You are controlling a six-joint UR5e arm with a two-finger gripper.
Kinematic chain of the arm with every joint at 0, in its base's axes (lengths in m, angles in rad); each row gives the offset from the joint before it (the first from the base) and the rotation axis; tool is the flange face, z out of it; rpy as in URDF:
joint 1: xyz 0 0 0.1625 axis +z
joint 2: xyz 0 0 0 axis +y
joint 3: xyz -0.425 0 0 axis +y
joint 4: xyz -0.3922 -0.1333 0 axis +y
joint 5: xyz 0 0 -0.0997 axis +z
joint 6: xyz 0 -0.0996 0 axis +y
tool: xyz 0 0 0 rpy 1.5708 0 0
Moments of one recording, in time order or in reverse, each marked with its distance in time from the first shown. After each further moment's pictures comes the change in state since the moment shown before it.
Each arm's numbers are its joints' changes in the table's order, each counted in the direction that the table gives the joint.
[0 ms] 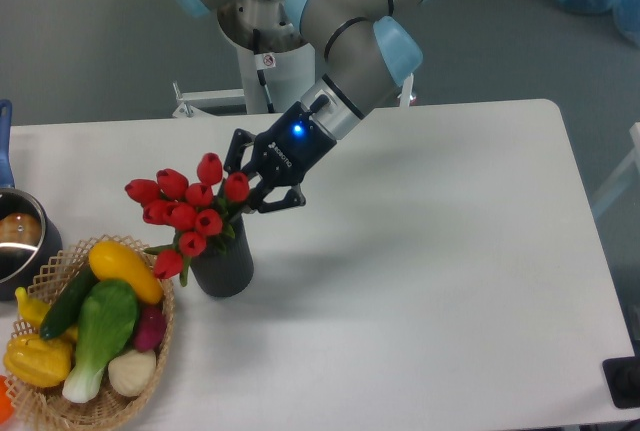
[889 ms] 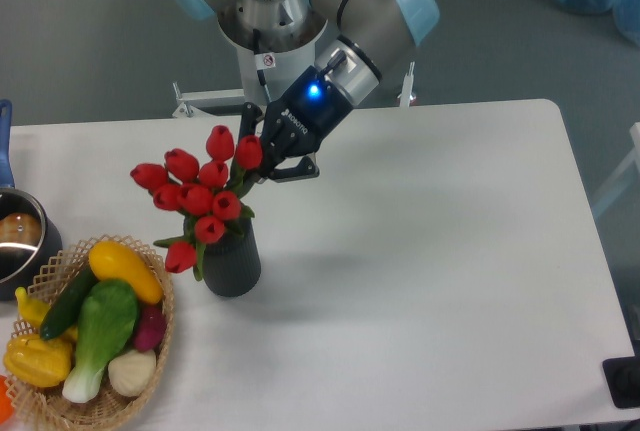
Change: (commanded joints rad) arm 0.074 -0.100 -0.002 0.012 0.136 0.009
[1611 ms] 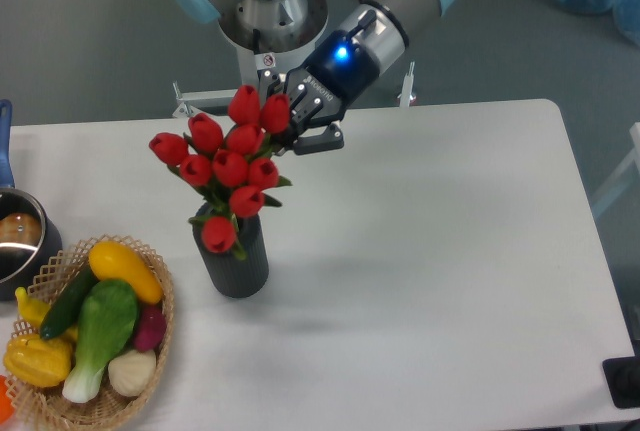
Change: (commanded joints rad) arm 0.081 -0.025 -0.069 -0.003 0.212 0.124
